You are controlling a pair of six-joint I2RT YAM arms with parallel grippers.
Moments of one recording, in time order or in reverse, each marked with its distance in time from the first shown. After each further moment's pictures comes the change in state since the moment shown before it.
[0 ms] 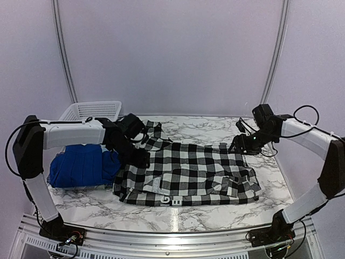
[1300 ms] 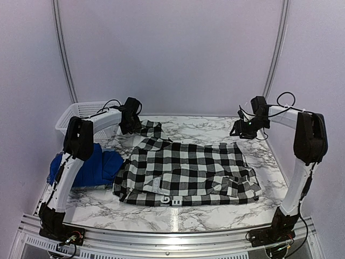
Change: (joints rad) left arm 0.387 0.828 1.038 0.053 -0.303 -0.322; right arm -0.182 0.534 0.449 0.135 -0.005 -0.039
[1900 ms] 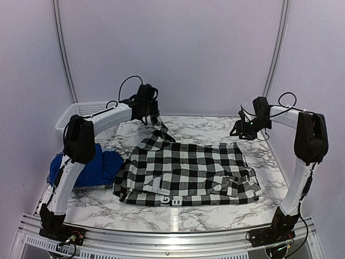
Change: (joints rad) left arm -0.146 -0.110 -0.003 0.264 -0.152 0.335; right arm -0.019 0.000 0.000 -0.021 -0.063 0.004
